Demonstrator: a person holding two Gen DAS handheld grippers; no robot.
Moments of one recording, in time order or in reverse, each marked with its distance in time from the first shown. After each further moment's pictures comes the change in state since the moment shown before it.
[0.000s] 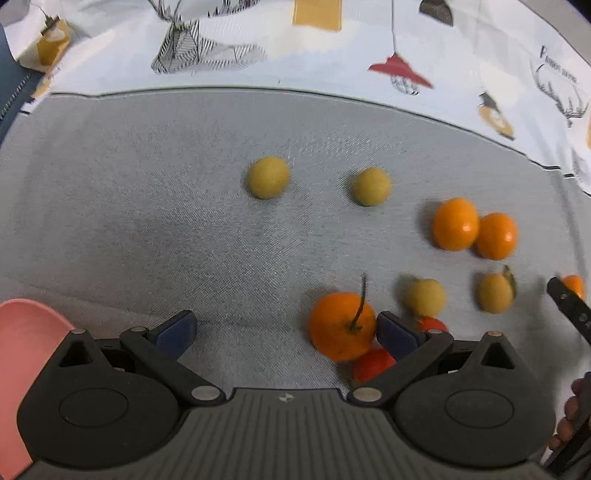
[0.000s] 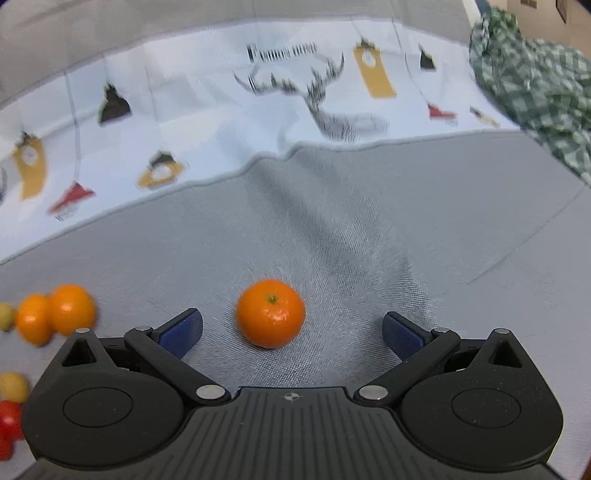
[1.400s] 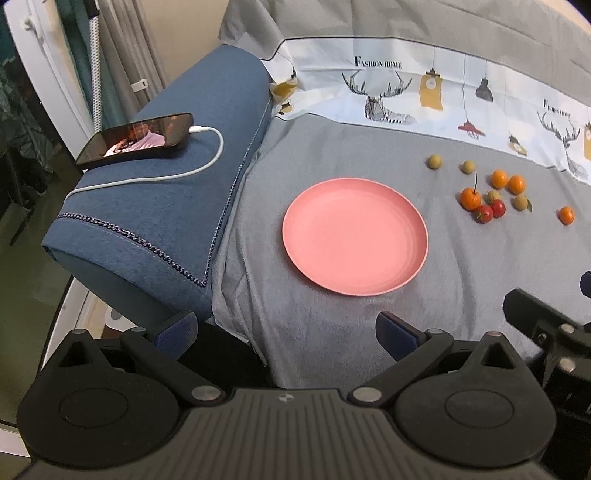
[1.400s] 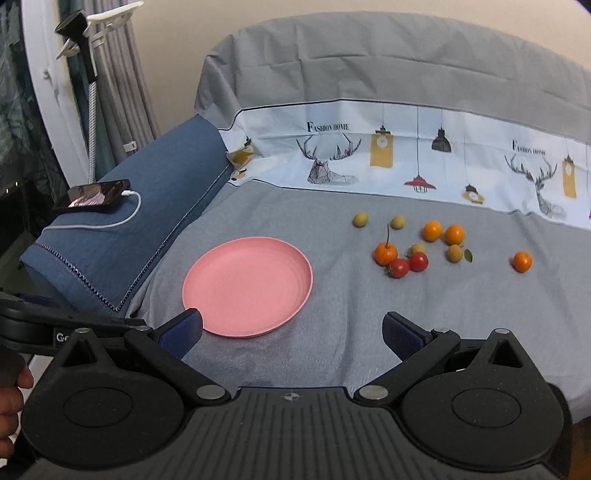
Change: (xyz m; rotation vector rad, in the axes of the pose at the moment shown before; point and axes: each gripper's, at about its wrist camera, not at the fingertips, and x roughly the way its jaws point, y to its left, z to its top) left arm -0.260 0.170 -0.260 -0.063 -0.275 0.244; right arm -0.389 0.152 -0.146 -0.413 -0.041 0.575
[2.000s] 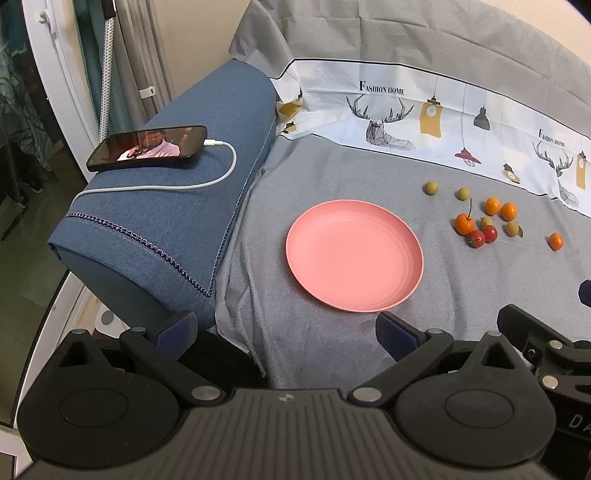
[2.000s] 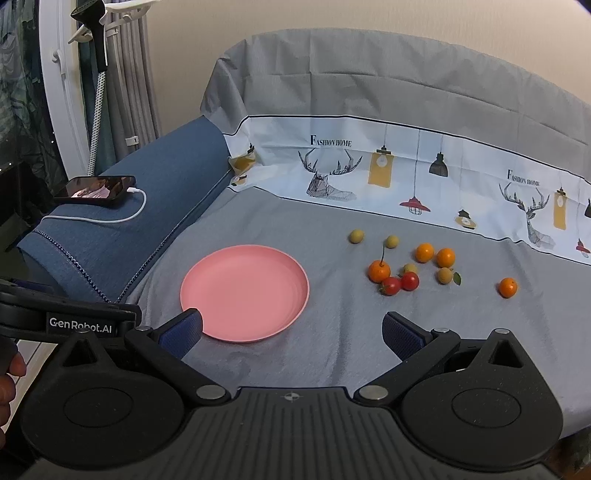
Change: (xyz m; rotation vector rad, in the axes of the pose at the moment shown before) left arm -0.015 0.021 -0.005 -0.064 -0.067 -0.044; right arm -0.015 0.024 0.004 -0.096 -0.029 -0.051
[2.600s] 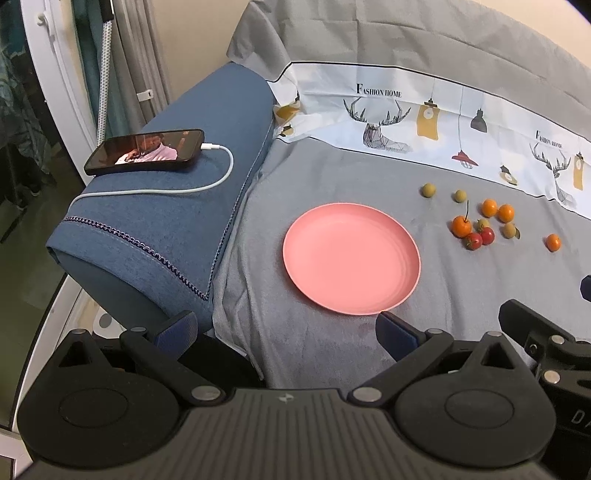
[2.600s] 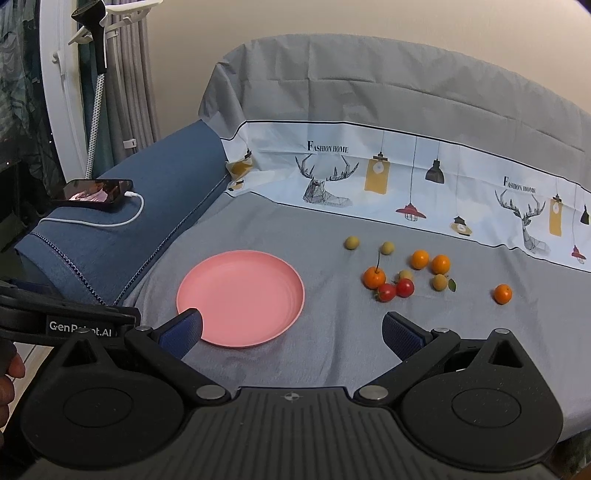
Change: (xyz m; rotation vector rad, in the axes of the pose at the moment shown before) left arm -0.002 -0.002 0.001 0.002 -0.010 -0.006; right arm -0.005 0.001 0.006 -0.005 -0.014 -0.015
